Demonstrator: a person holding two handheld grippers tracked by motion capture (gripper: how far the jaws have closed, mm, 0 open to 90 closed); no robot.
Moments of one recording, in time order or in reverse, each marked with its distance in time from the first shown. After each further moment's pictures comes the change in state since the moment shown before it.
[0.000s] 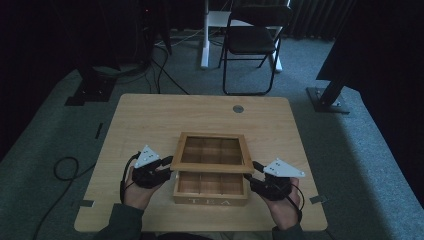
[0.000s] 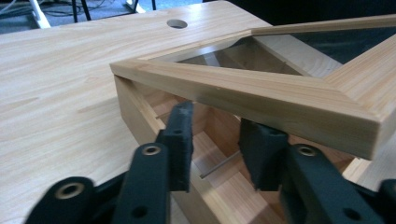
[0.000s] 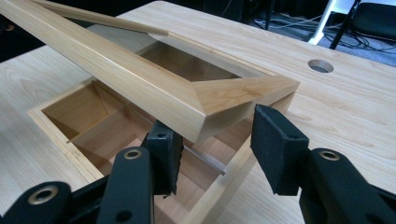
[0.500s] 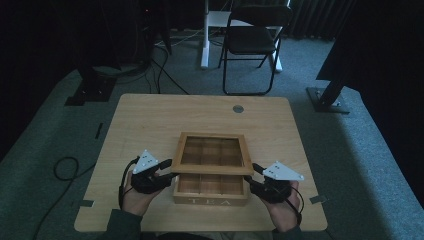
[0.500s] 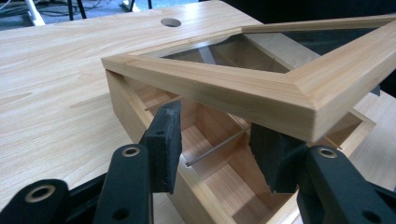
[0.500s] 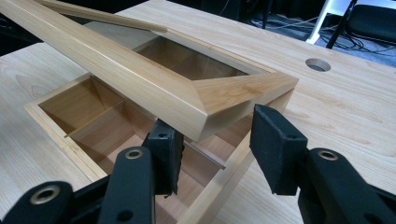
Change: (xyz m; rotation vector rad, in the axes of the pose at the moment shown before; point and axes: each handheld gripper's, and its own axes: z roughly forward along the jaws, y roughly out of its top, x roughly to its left) left arm -0.008 -0.005 -0.010 -0.003 -0.006 0.000; right arm 0.003 -0.005 -0.001 -0.004 -0.013 -0.010
